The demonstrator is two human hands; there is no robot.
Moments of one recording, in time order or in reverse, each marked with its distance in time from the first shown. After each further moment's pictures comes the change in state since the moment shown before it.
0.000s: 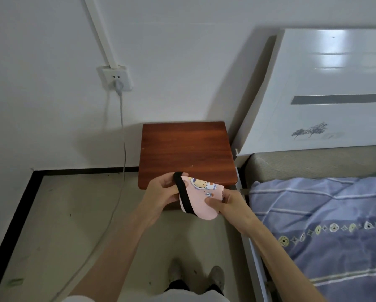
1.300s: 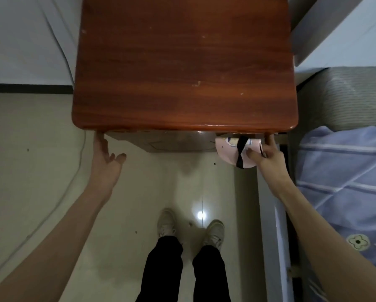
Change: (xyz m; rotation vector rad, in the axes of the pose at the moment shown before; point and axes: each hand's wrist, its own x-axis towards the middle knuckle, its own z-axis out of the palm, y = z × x) left_hand 0.162 -0.294 -0.136 0.326 0.510 -0.121; right_hand 0.204 0.292 -0.062 -0.212 0.298 0.140
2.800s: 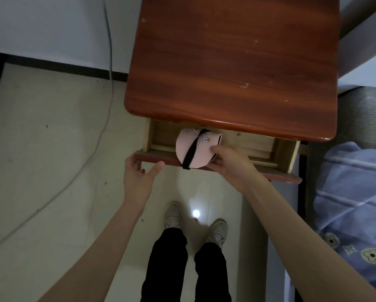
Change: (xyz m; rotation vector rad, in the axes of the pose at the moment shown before) left_hand -0.048 -0.037 -0.012 -0.290 0.134 -0.185; right_hand -0.040 -0.100 0.121 0.414 -0.311 0.474
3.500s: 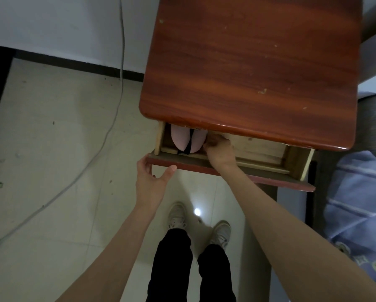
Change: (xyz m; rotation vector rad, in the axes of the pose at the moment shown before) left_hand 0.002 0.000 0.000 0.064 -0.008 -0.038; right_hand 0.064 0.013 0.042 -0.835 0.232 -0.263
